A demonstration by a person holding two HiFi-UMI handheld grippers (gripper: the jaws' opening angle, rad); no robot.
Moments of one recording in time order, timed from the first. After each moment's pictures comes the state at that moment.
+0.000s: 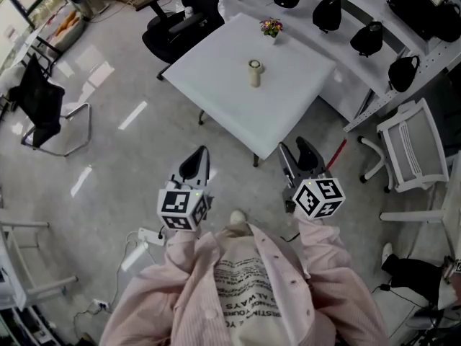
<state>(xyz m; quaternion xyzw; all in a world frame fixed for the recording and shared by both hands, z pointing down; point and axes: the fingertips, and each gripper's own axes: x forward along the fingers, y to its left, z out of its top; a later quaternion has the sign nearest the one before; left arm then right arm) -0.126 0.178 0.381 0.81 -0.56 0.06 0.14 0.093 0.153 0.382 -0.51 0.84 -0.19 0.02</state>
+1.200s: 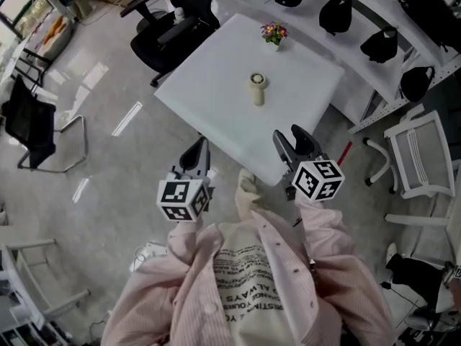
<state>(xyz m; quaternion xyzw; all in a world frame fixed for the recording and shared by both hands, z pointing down) -0.143 0.016 0.406 0.82 -0.54 0.07 0.16 0.065 -0.010 0.422 -0.50 0.83 -0.23 -0.01</state>
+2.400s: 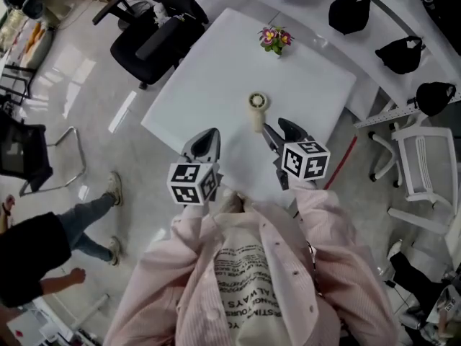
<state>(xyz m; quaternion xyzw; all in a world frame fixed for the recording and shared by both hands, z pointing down) -0.105 -0.179 0.485 0.83 -0.48 0.14 0.25 0.052 -0.193 0.521 -0.49 0.80 -0.34 -0.11</state>
